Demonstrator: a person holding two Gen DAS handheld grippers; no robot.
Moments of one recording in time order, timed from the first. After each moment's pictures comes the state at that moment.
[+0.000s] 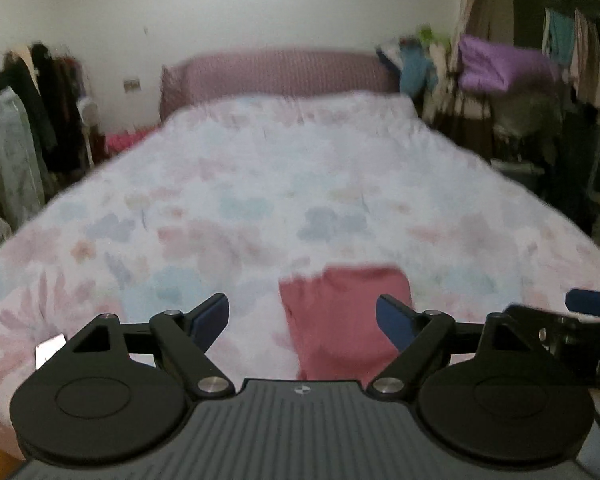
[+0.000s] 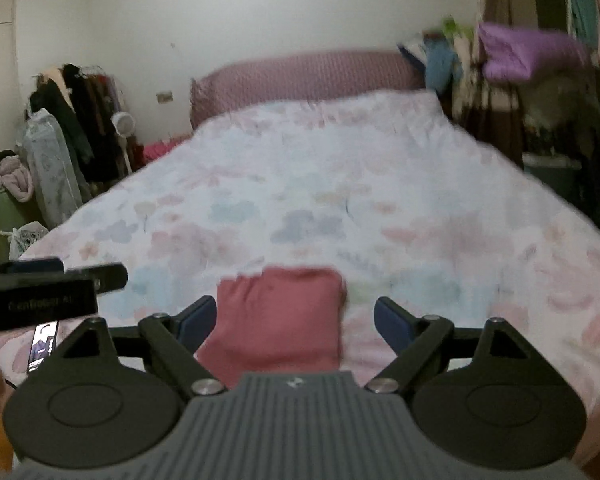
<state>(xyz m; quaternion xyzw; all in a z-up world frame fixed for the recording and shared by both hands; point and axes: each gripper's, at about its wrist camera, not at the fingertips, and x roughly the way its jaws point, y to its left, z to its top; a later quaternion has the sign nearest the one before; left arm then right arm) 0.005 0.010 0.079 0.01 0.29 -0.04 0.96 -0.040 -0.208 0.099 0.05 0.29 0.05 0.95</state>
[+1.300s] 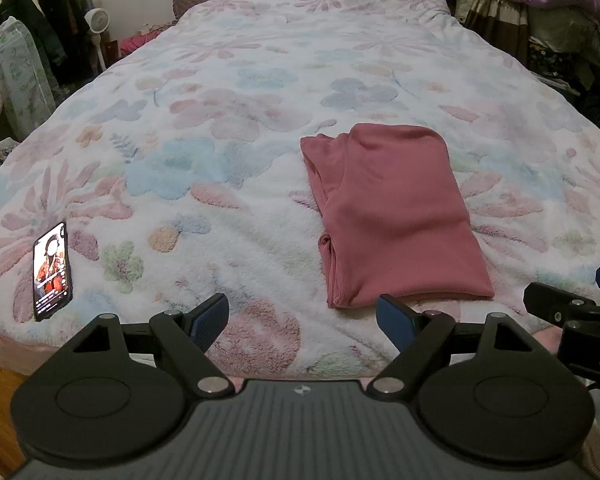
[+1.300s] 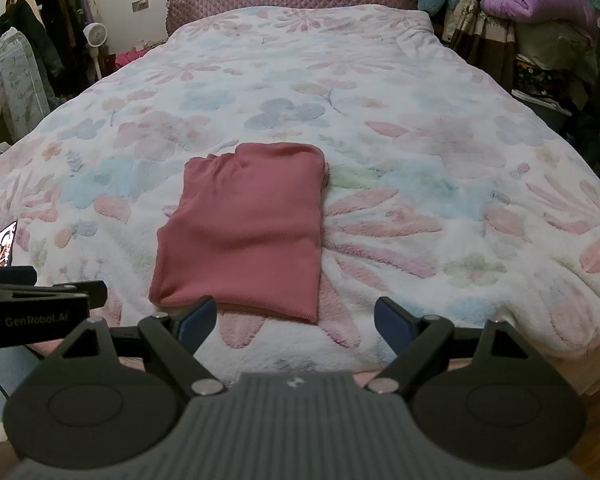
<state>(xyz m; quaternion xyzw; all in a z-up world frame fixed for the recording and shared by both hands) 0.003 0.005 0.012 0.02 0.43 0.01 0.90 -0.031 -0.193 0.026 0.00 0.41 0.02 0.91</state>
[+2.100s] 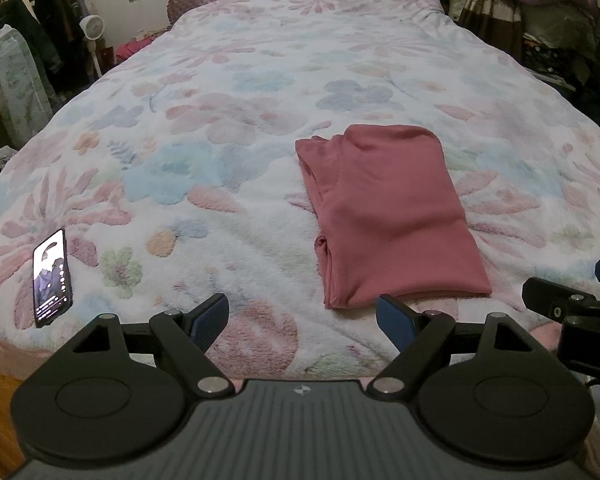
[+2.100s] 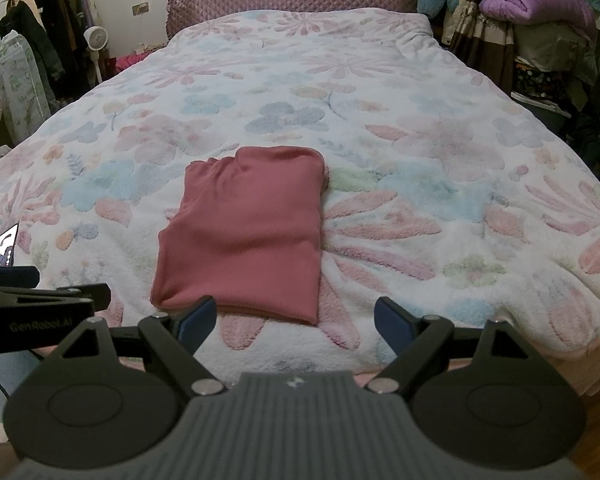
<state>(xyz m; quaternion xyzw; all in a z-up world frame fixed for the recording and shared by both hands) 0.004 0.005 0.014 0.03 0.43 0.00 0.90 -0.033 -0.194 0.029 0.00 0.41 0.02 0.91</state>
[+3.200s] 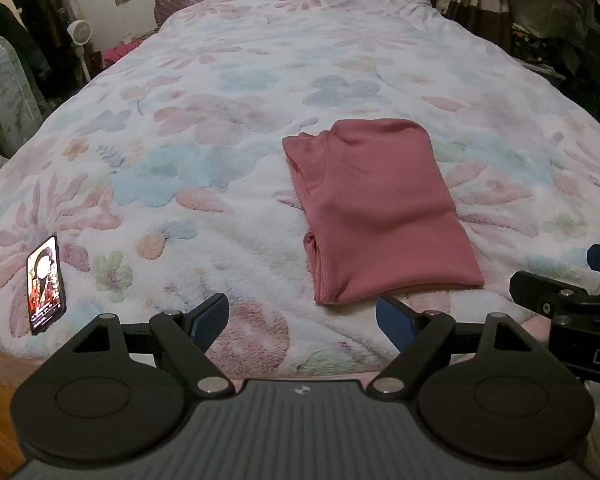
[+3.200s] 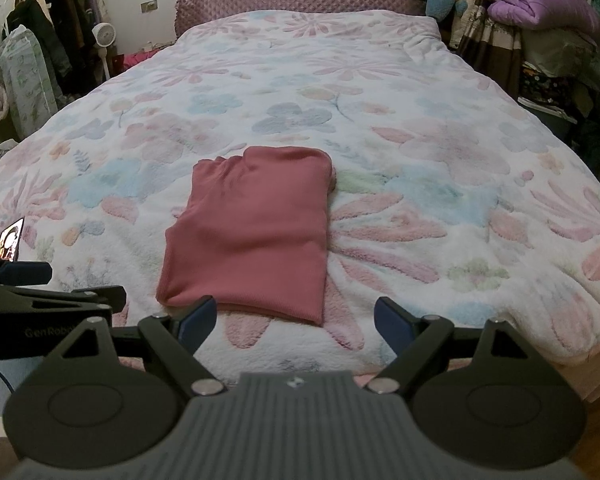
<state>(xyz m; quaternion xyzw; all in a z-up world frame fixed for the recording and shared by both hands) 0.004 -0.001 0.010 0.04 0.43 -0.01 0.90 -0.035 -0.192 0.032 0.00 0.41 0.03 0.91</state>
